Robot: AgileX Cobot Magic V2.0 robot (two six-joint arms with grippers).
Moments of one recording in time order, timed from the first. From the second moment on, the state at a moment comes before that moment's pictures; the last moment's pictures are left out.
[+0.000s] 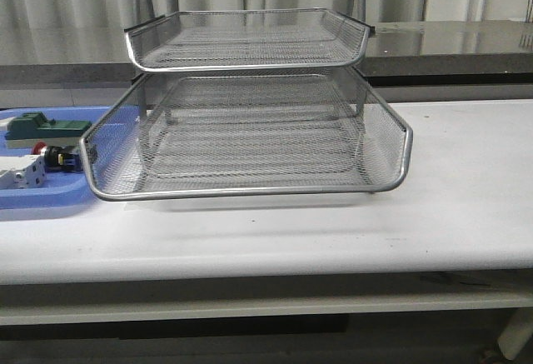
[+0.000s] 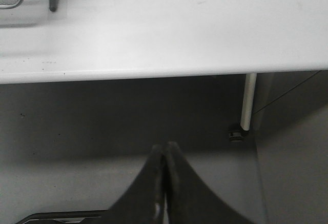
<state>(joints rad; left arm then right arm) 0.03 1.41 -1.20 0.04 0.84 0.12 0.12 0.66 -0.81 -0.17 1.06 0.18</state>
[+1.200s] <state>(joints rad) -0.01 2.13 -1.88 -0.09 0.96 0.94 0.12 0.66 -0.81 -0.17 1.06 0.18</state>
